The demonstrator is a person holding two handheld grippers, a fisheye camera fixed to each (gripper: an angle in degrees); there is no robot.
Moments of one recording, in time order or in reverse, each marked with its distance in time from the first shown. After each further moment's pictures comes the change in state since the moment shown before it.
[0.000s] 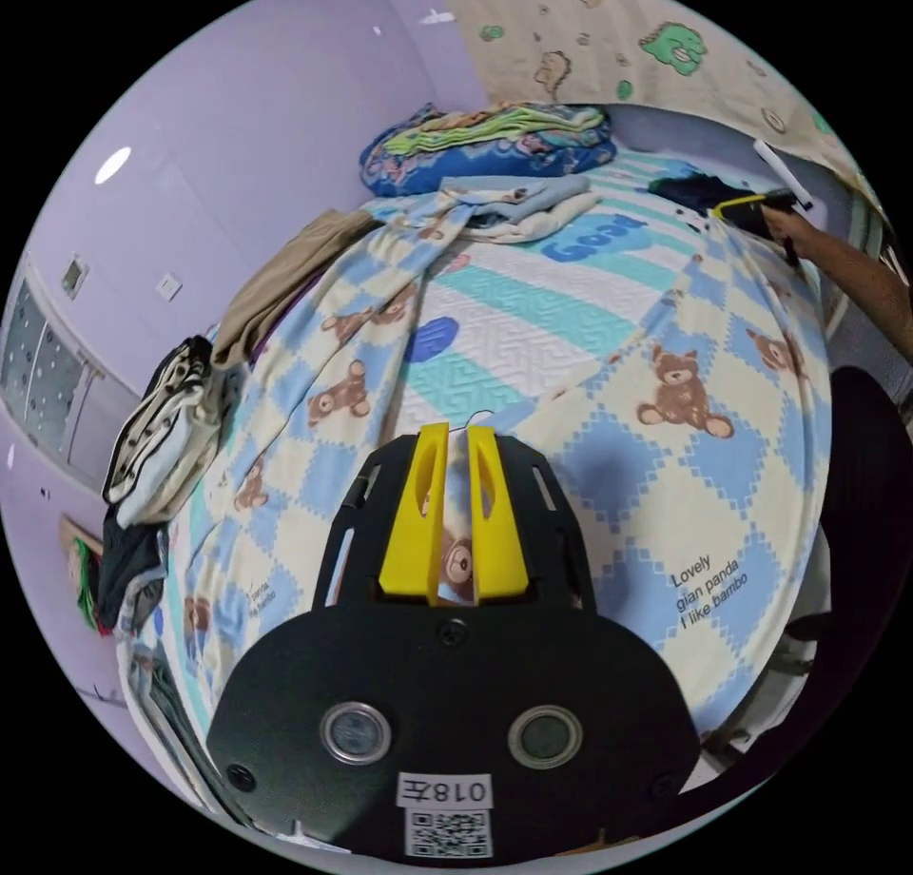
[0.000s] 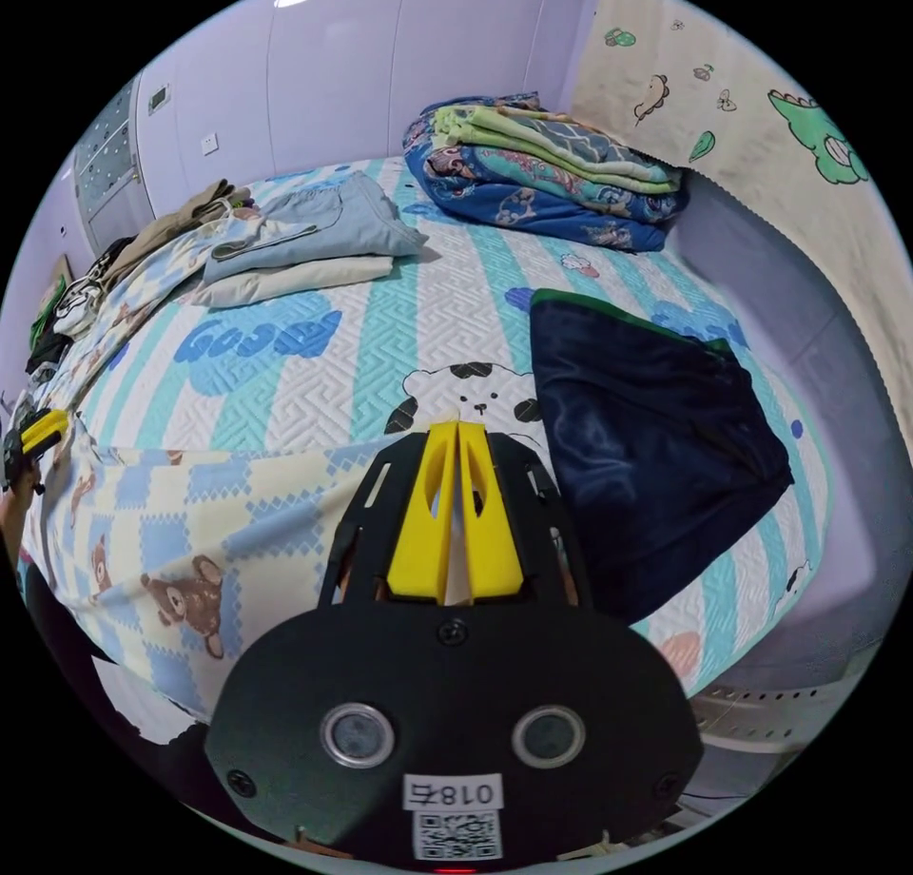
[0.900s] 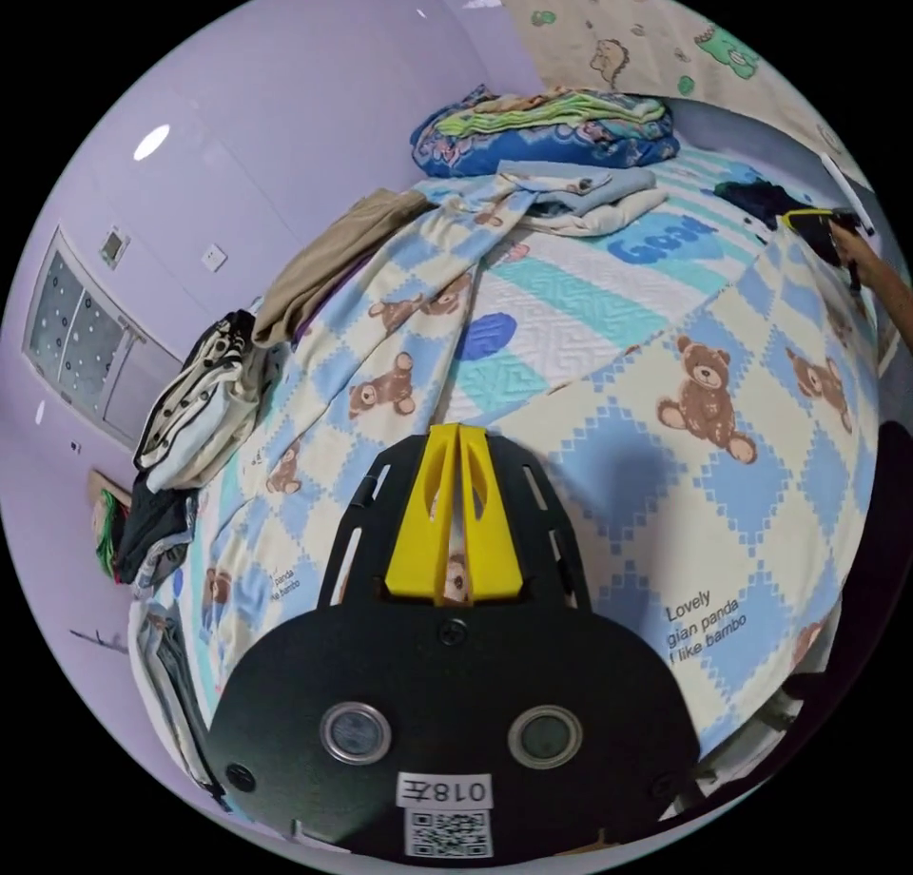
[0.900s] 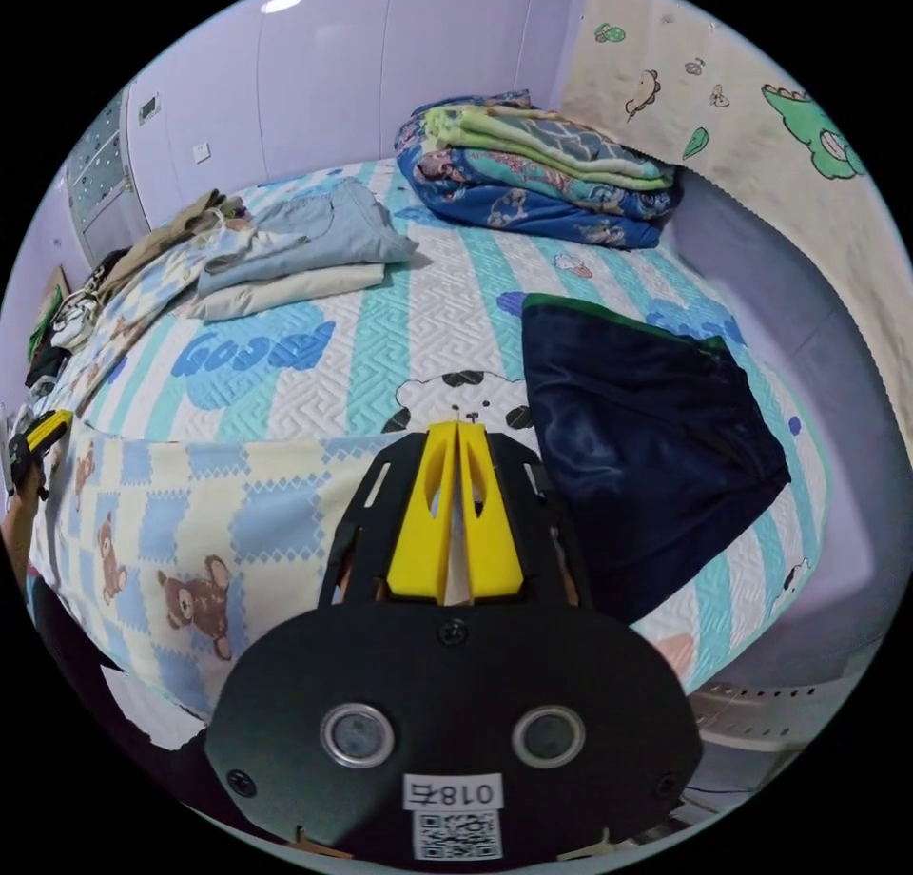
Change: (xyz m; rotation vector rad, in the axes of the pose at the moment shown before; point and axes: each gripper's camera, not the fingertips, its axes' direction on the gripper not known) left arm -0.034 0.092 0.010 -0.077 -0.139 -0.130; right arm 0.043 -0.015 -0.010 -0.011 0.000 0.023
